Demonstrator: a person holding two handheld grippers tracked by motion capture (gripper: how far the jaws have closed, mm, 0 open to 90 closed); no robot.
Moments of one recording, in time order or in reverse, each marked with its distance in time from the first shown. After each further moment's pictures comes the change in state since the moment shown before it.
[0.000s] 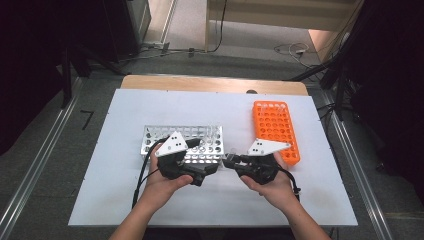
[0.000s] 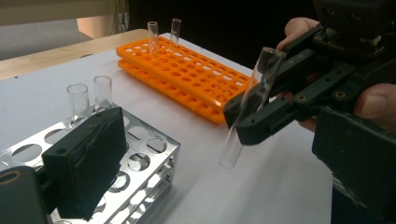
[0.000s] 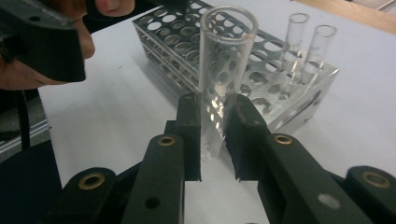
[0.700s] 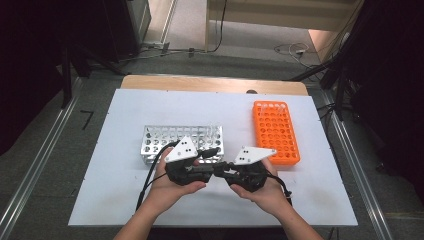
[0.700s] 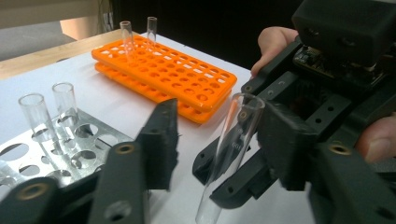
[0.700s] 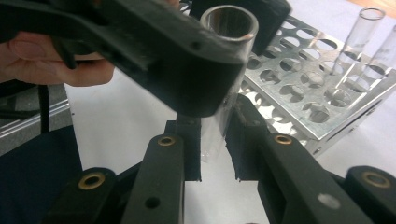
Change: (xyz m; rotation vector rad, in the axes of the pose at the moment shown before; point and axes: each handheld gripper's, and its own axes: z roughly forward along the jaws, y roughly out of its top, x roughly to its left) left arm -0.017 0.001 0.011 0.016 -0.041 0.051; right arm 0.023 0.000 0.016 0.030 0.057 -0.062
